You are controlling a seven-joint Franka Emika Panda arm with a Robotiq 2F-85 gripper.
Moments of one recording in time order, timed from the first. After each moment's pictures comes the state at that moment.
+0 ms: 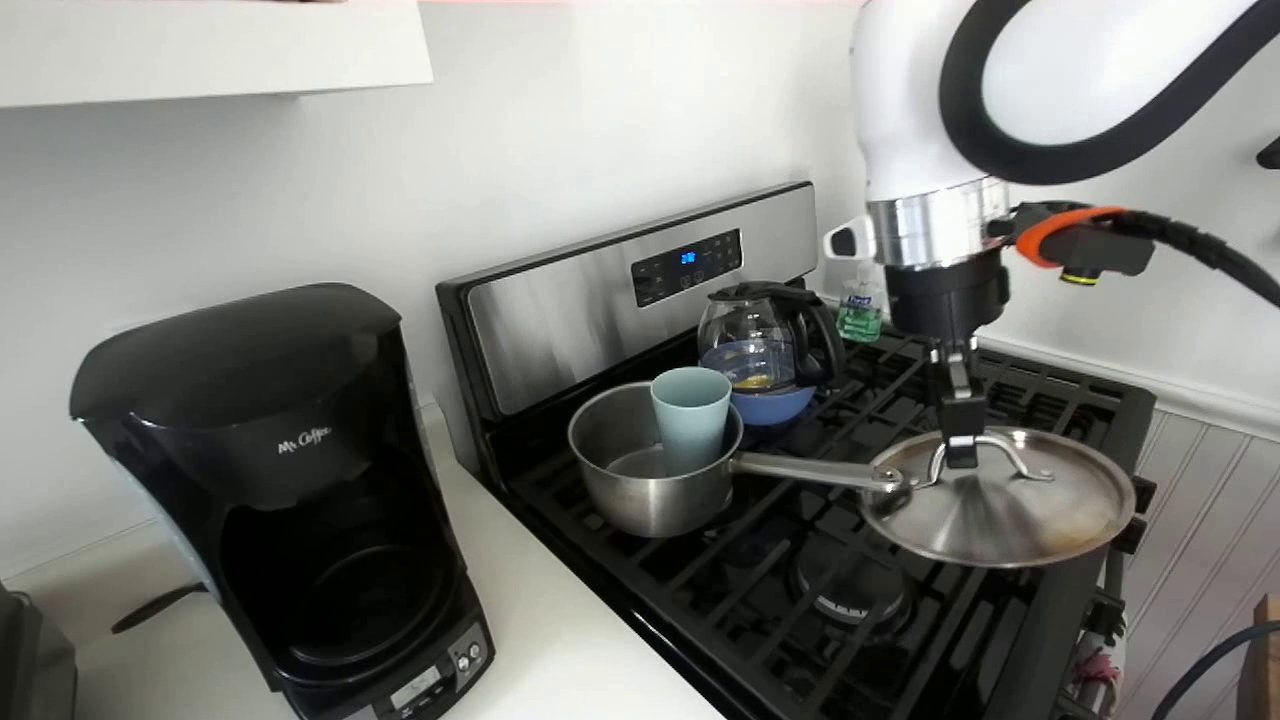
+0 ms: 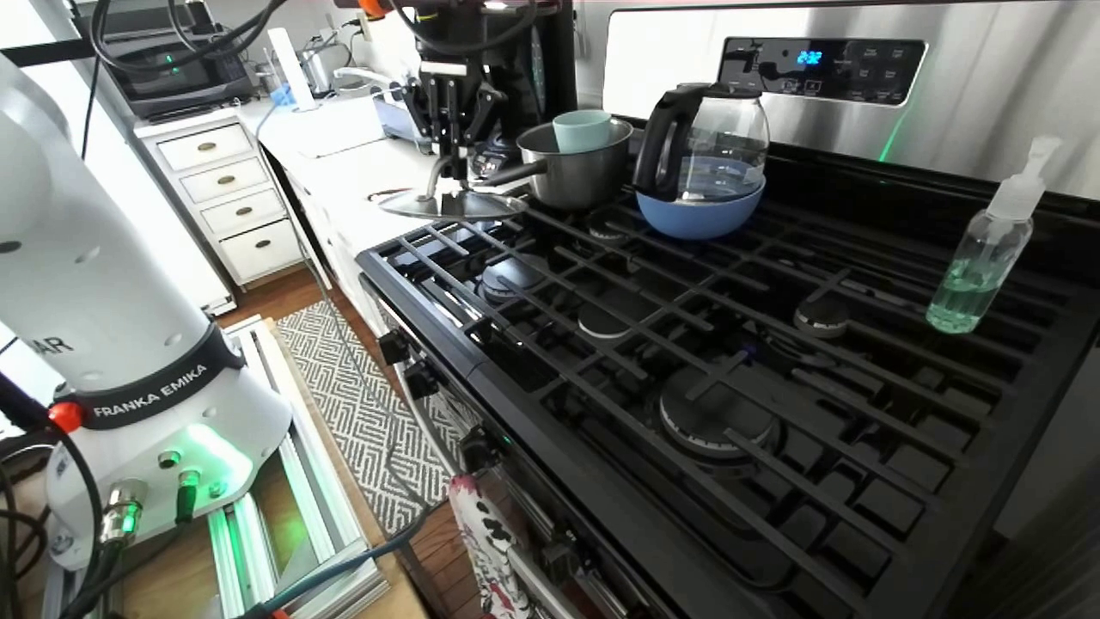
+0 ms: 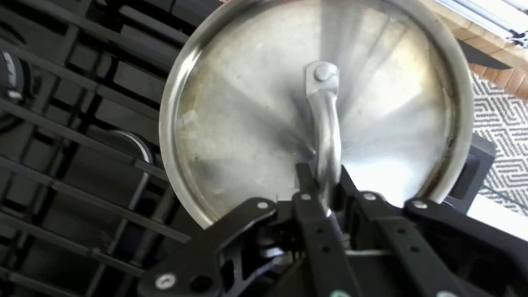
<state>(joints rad) 0.07 -0.29 -0.03 -2.53 -0.08 1.97 -0.36</state>
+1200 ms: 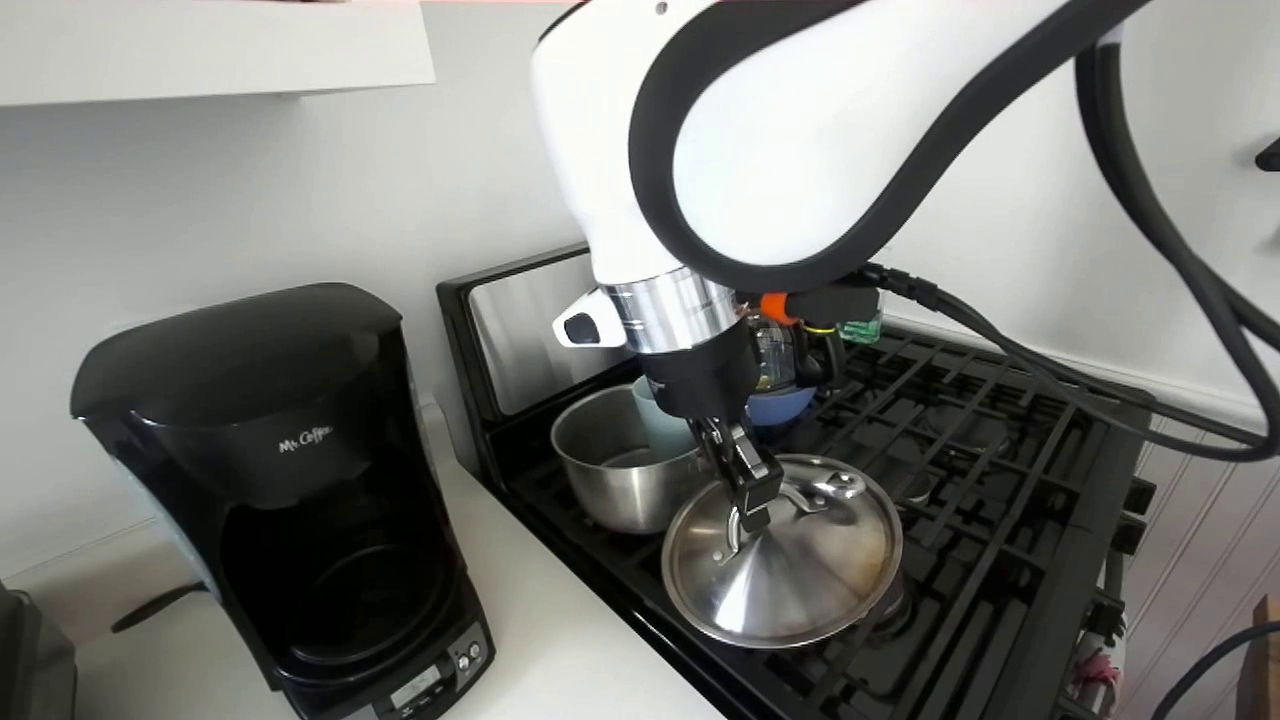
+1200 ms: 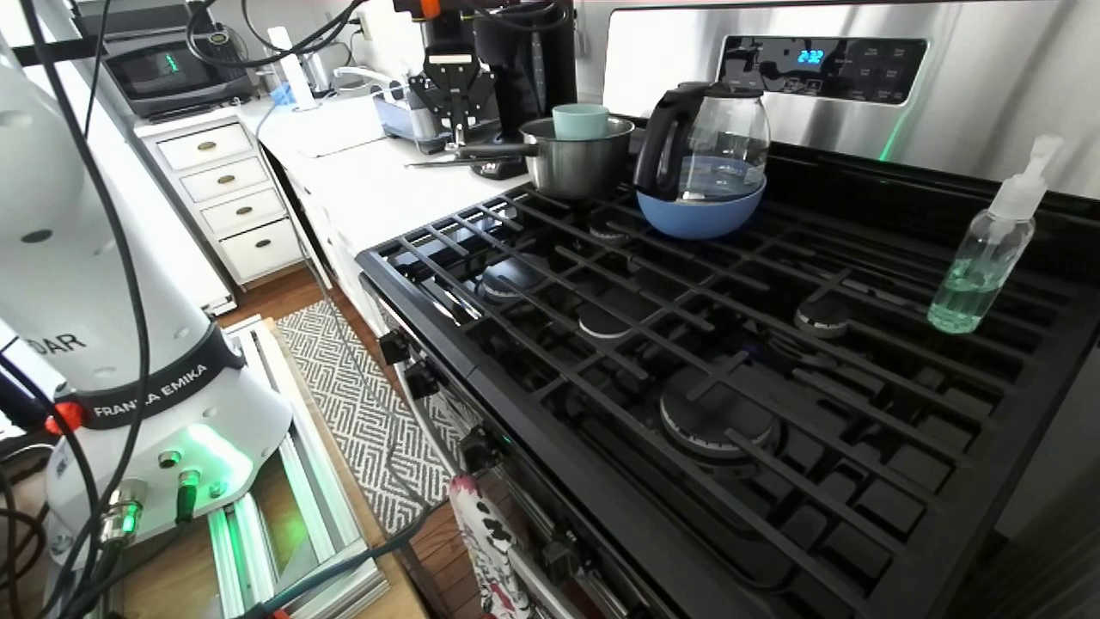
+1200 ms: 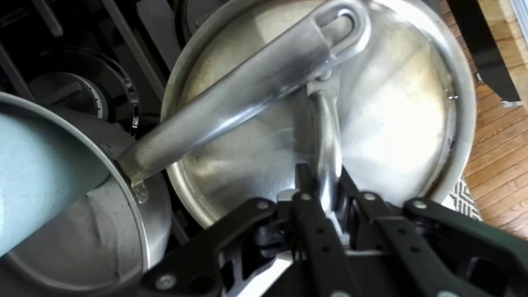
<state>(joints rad) 0.21 0.09 0.18 -2.14 -0.15 1.97 -0.59</state>
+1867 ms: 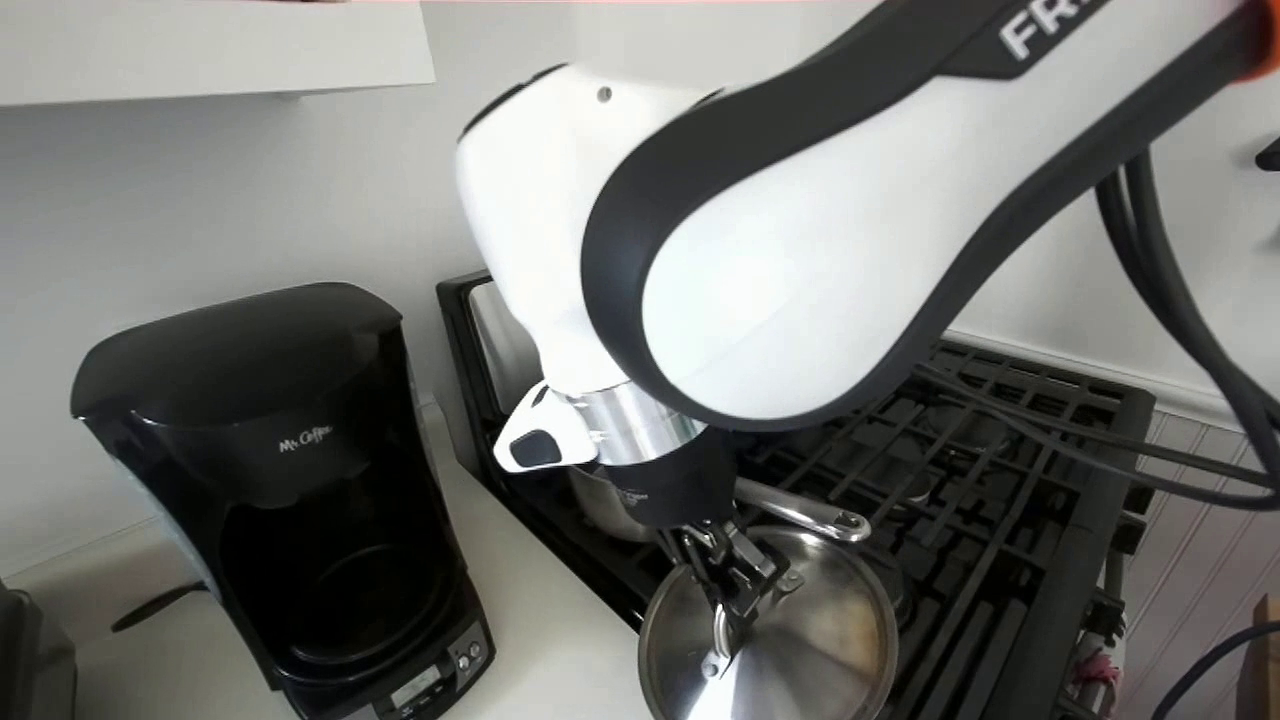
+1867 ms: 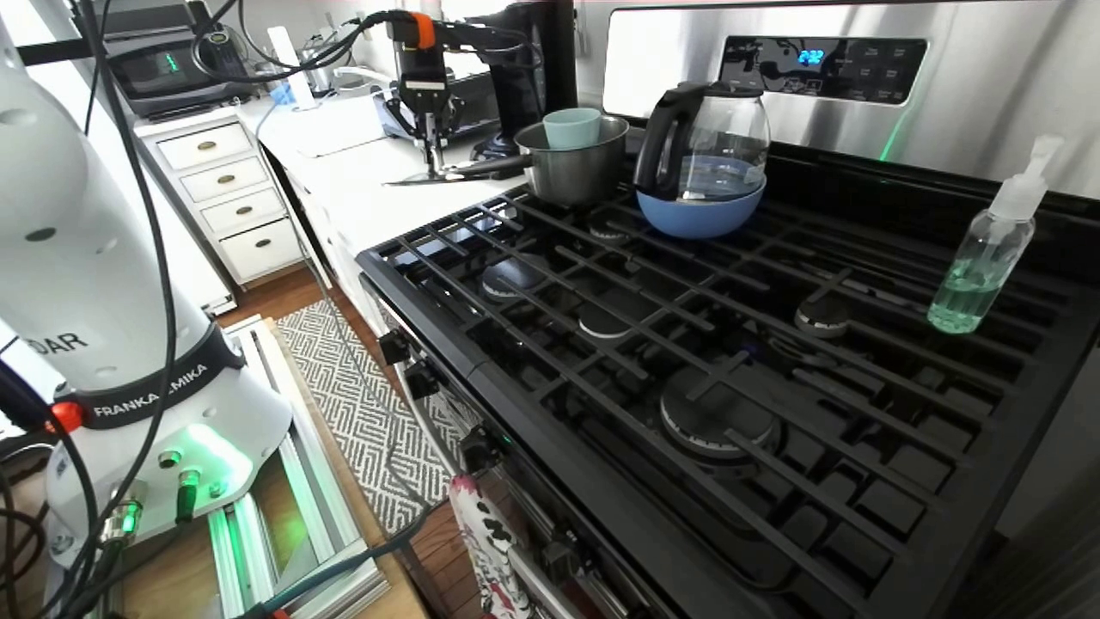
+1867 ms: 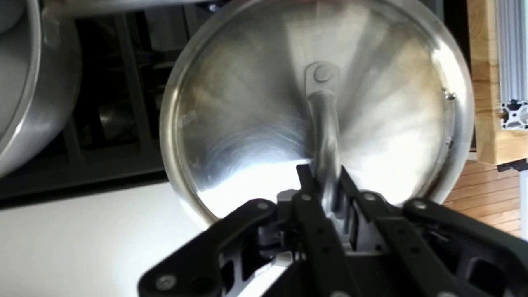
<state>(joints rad) 0.23 0.16 0.29 -2.14 -0.14 2.01 -0.84</state>
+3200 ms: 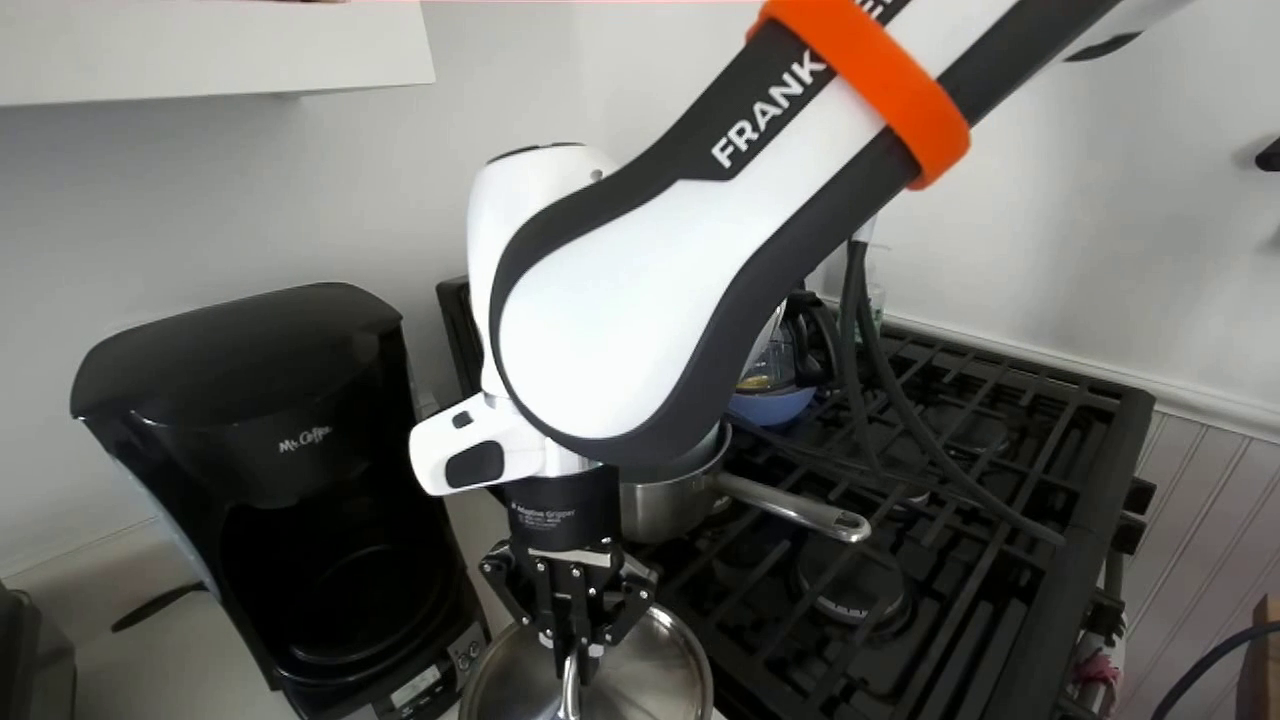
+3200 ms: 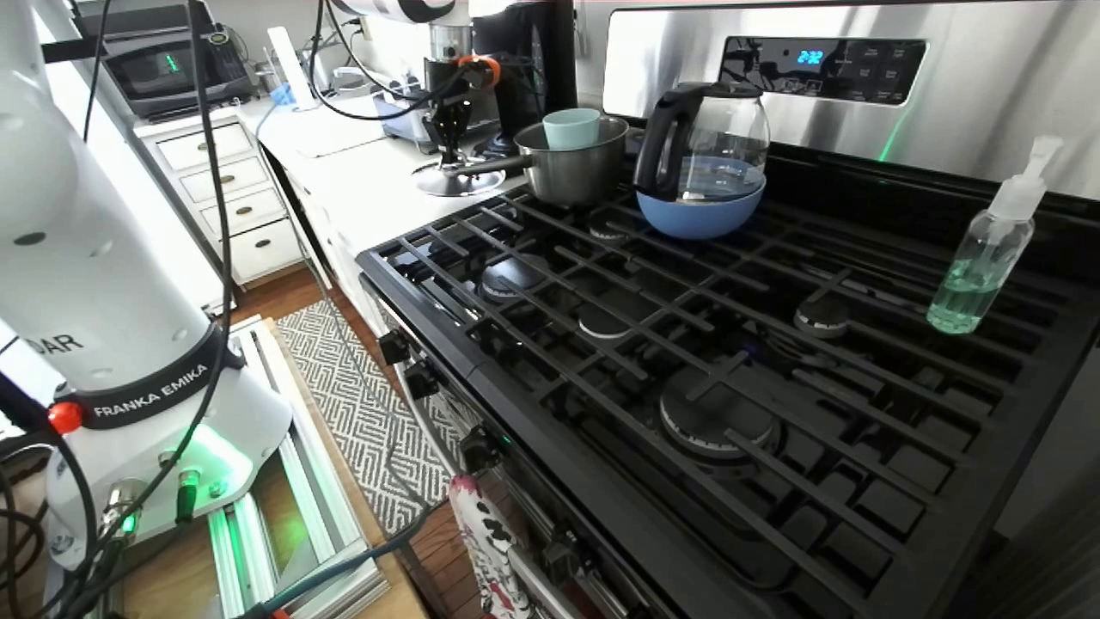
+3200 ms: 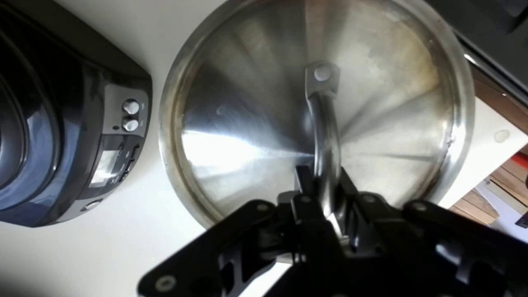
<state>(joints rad) 0.18 0.35 0.33 -2.04 0.11 2.33 -1.67</state>
